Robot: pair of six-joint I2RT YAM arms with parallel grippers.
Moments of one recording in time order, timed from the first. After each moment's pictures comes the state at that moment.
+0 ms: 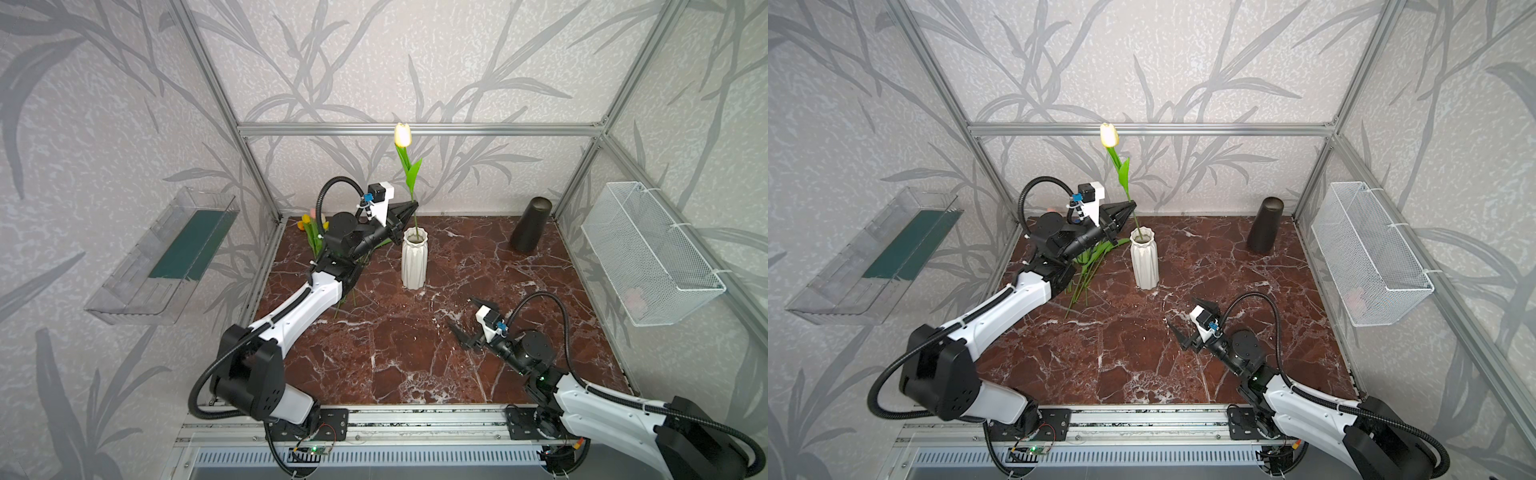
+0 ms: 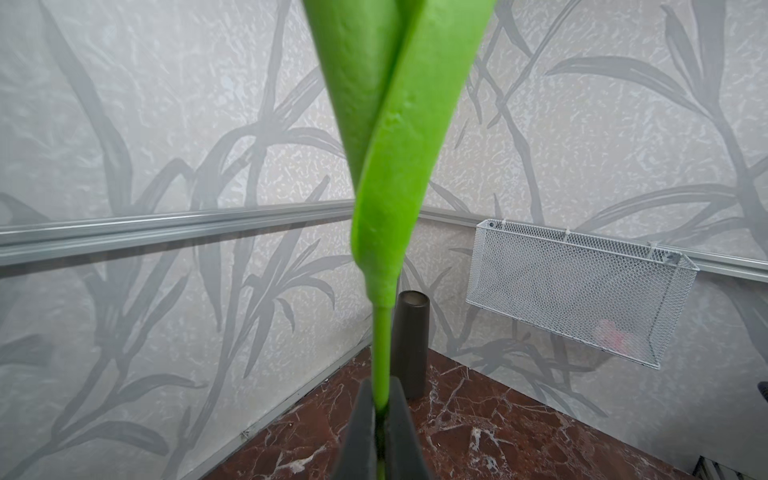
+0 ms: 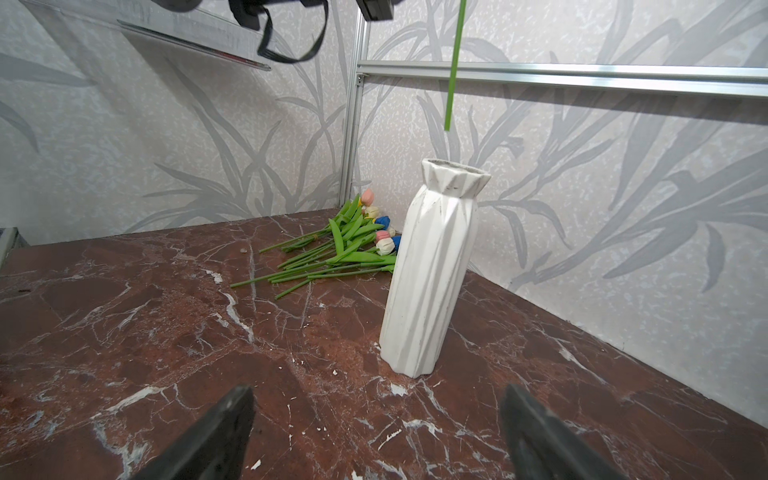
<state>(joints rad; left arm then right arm) -0.41 1.52 1.16 0.61 0.52 -0.21 0.74 0.89 0.07 0.89 -0.06 -0.15</state>
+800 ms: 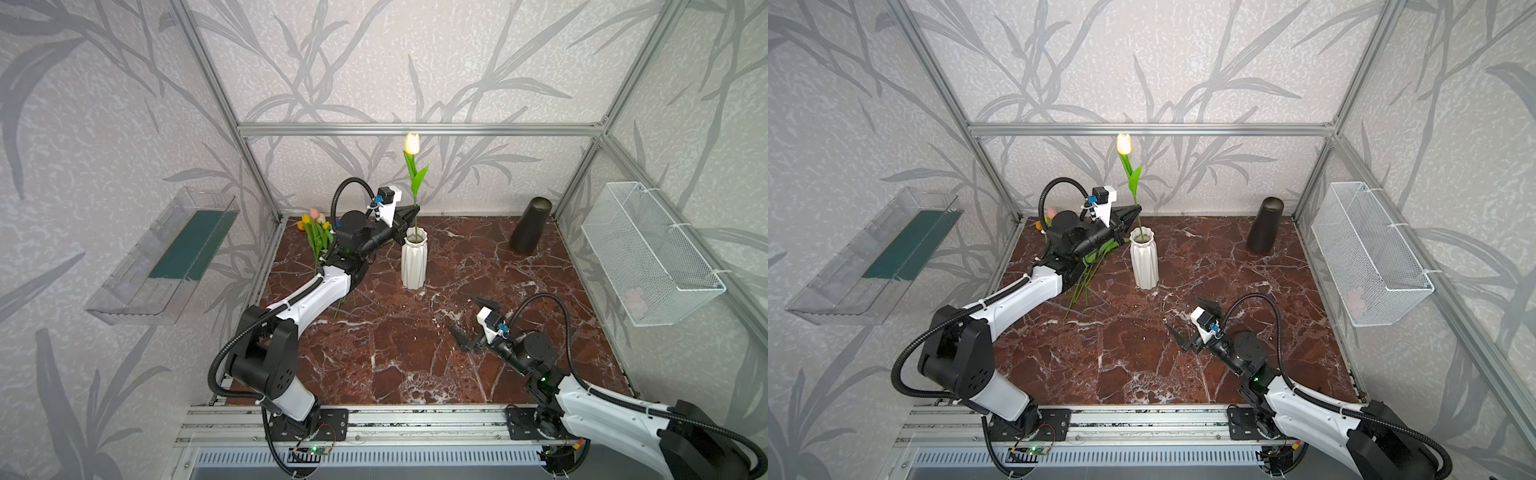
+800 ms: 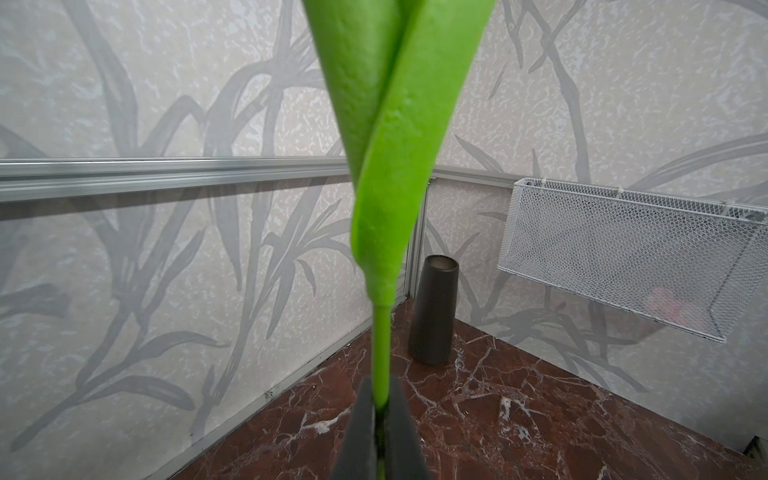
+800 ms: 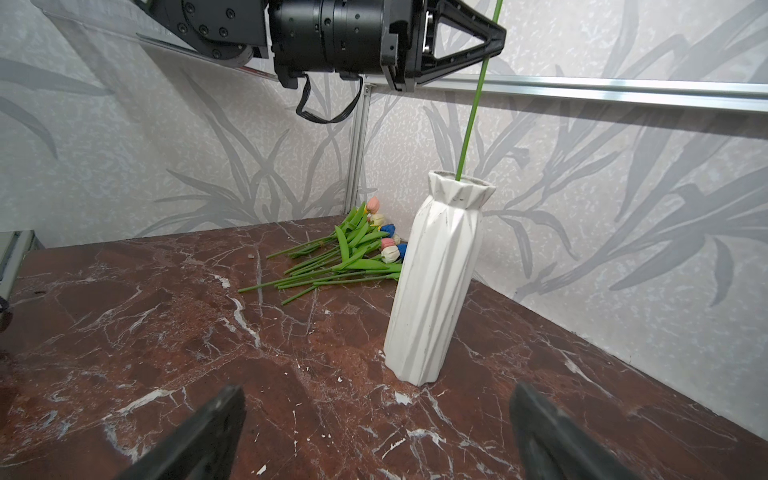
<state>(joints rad) -0.41 1.60 1.17 0.58 0.47 -0.12 0.74 0.87 0.07 0.88 -0.09 -0.15</state>
